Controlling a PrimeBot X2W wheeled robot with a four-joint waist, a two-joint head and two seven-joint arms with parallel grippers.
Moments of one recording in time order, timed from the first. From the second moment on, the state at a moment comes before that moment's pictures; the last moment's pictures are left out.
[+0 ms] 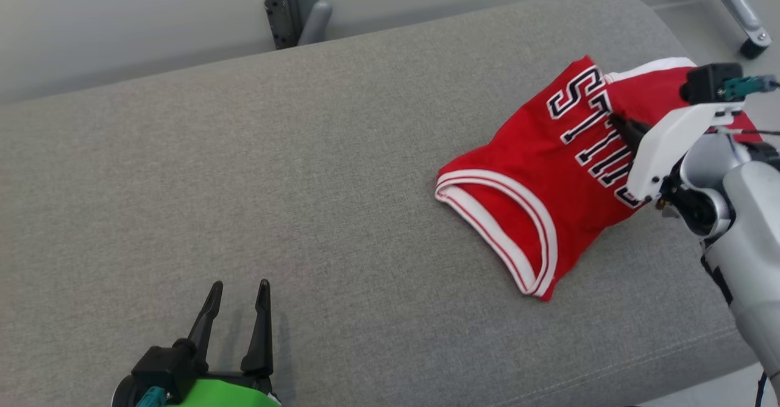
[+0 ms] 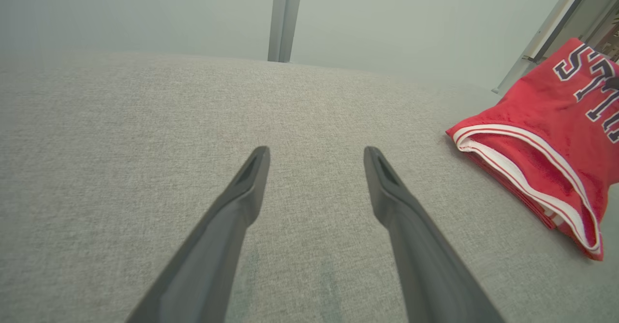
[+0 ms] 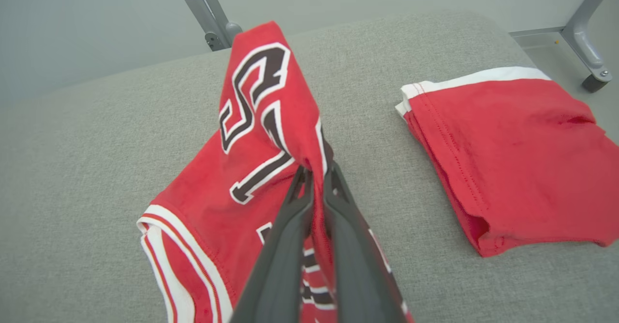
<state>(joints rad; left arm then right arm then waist) 0.07 0.05 -0.12 0.16 -0.29 -0.11 -0.26 -0.67 -0.36 0.29 0.59 0.64 0.13 0.35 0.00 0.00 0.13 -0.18</state>
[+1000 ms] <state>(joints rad) 0.06 0.05 -0.10 0.19 -0.23 -0.12 -0.26 -0.94 -0.53 0.09 0.86 0.64 0.13 0.23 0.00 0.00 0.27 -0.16</state>
